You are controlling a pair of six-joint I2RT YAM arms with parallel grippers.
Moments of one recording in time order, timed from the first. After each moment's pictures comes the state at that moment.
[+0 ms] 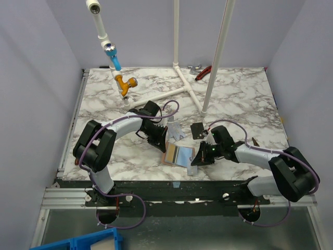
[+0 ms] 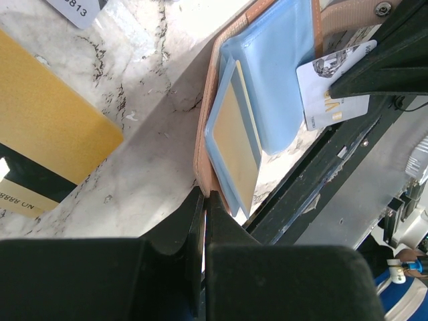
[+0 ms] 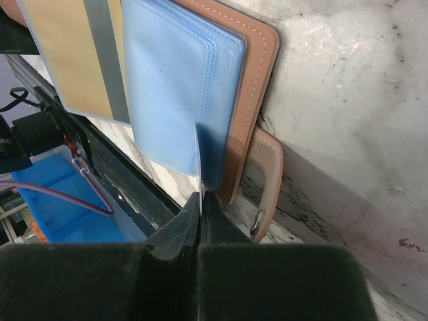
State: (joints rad) left arm -0.53 1.74 1.07 -0.63 0.67 -0.08; right arm 0.54 1.34 0.42 -0.05 -0.57 0.71
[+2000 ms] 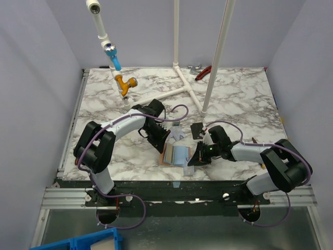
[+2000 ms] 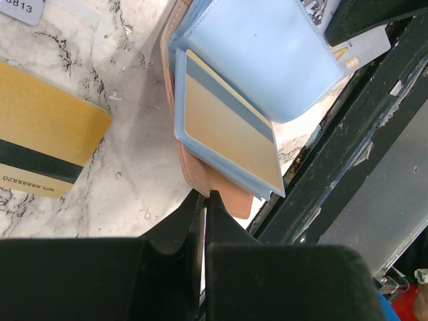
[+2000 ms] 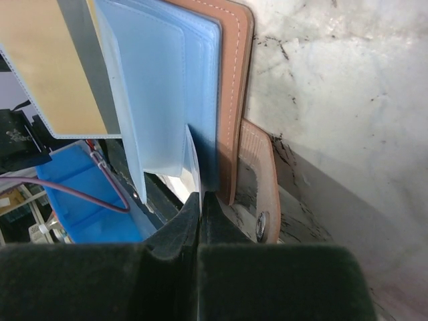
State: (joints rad) left arm -0.58 1.73 1.18 -0.85 0.58 0.24; right arm 0.54 1.45 0.42 0.09 -0.64 0.77
